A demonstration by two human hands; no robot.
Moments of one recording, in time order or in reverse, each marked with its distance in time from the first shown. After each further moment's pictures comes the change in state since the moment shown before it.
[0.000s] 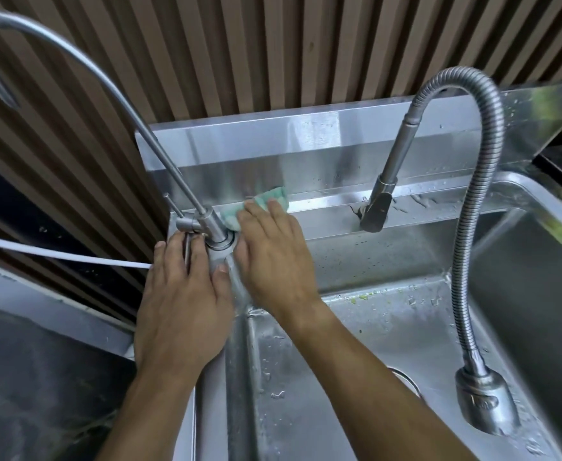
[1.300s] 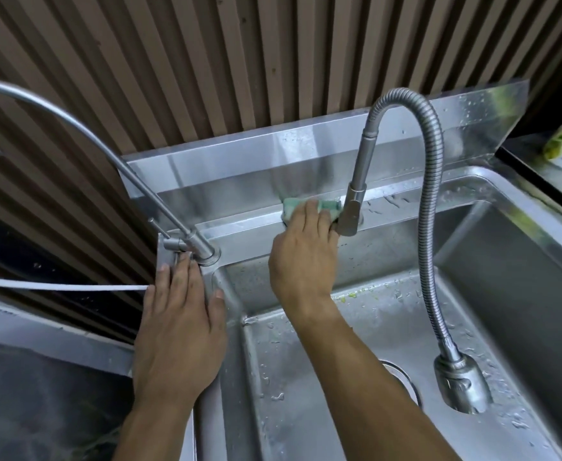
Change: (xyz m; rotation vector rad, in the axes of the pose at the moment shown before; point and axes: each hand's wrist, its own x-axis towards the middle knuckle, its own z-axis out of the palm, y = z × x) left_hand -0.010 0.002 -0.011 -0.010 -0.159 0.060; right_hand 0.006 0.028 -0.025 -0.152 0.096 0.482
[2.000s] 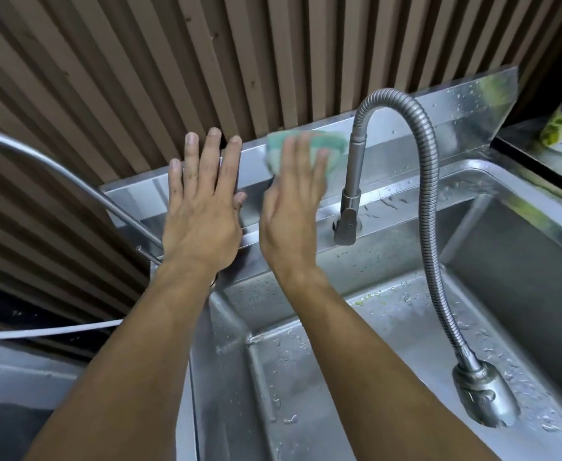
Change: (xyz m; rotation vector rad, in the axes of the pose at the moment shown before) left_hand 0.145 0.056 -0.035 0.137 0.405 0.420; right_hand 0.062 -0.015 0.010 0.568 0.349 -0.130
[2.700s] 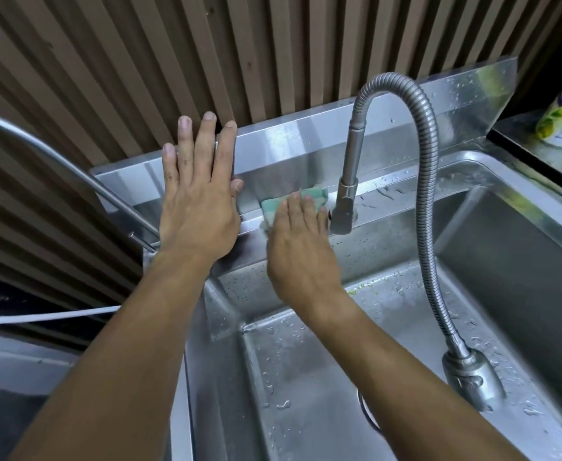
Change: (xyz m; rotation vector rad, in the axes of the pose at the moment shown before) left_hand 0.000 0.002 0.002 -0.039 0.054 0.008; right_hand -0.042 -0.003 -0.045 -0.618 -0.612 0.005
